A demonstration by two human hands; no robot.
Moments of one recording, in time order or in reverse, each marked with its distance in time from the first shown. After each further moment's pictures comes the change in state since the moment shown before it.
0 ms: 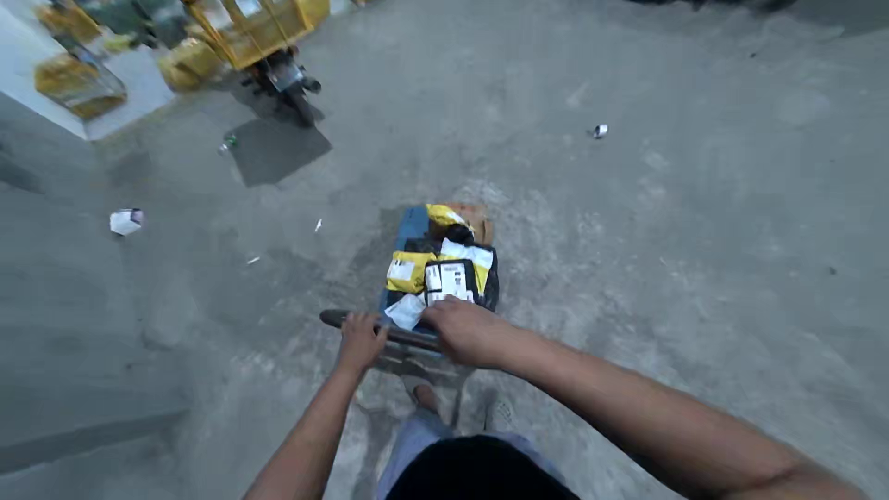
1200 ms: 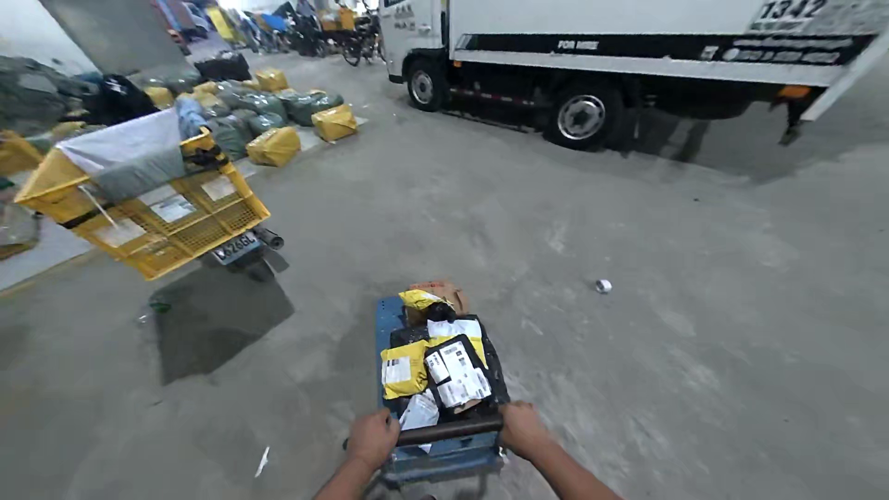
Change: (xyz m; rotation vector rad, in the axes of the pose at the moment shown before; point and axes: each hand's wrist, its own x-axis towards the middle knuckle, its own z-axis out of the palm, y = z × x) left_hand 0.812 0.067 -0.175 0.048 -0.290 -0.035; right_hand 0.499 0.543 -0.352 0.032 -0.010 0.803
